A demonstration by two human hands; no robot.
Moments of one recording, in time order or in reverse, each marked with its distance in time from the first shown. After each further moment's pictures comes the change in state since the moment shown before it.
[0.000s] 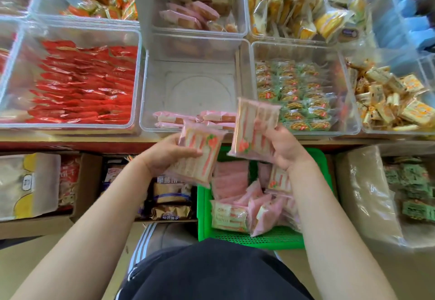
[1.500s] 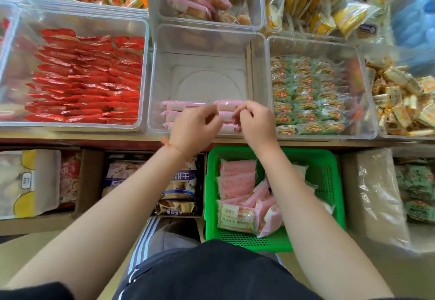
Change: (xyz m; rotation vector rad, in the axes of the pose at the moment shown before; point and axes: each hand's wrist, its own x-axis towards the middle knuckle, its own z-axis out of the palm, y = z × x) left_hand 0.038 0.035 0.016 0.871 0.565 0.612; right_hand 0.055 0.010 0.079 -0.829 0.347 -0.459
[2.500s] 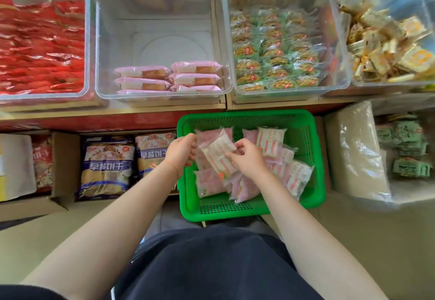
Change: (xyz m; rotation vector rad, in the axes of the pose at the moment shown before) left_hand -0.093 -0.012 0.132 -0.684 -0.231 -1.000; right_hand -0.116 0.169 -0.021 0.054 -0.241 0.460
